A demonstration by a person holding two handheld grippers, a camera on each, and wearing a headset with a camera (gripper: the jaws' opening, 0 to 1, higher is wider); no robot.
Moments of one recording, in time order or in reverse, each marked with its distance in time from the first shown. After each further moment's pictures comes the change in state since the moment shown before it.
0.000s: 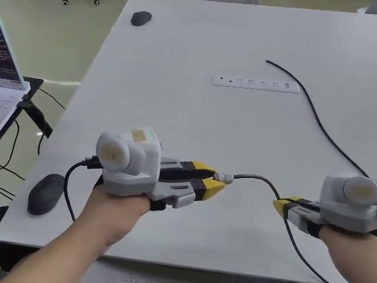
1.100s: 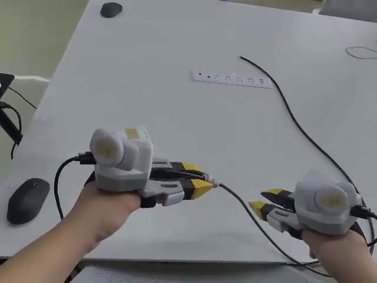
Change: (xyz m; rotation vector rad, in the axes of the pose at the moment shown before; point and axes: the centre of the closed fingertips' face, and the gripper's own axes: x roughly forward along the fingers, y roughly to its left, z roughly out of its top) left arm -0.018 0.003 -0.016 -0.057 0.013 -0.125; right arm -0.025 0.078 0.019 -0.499 -0.037 0.014
